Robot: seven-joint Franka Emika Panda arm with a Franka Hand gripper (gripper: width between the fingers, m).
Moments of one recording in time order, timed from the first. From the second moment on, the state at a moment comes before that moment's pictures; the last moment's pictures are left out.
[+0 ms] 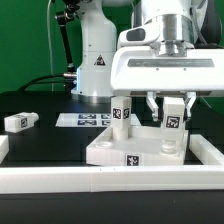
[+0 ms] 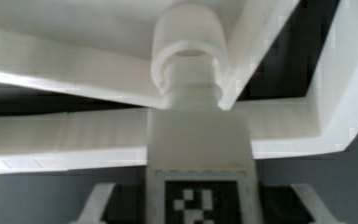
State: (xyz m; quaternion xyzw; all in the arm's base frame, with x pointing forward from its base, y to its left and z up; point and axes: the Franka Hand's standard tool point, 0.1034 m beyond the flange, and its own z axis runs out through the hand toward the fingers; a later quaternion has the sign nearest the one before) arm 0.590 0.080 0.080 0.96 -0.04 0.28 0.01
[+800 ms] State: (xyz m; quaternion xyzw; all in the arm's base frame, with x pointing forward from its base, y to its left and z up) arm 0.586 0.082 0.066 0.96 -0.03 0.28 0.02
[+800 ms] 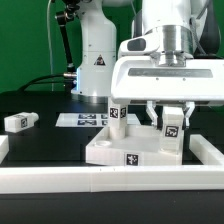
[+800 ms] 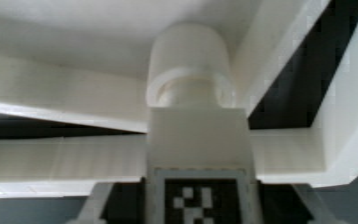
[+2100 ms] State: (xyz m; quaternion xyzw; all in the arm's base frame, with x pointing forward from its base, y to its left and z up) arm 0.588 0.078 0.074 0.96 -0.02 0.27 0.02
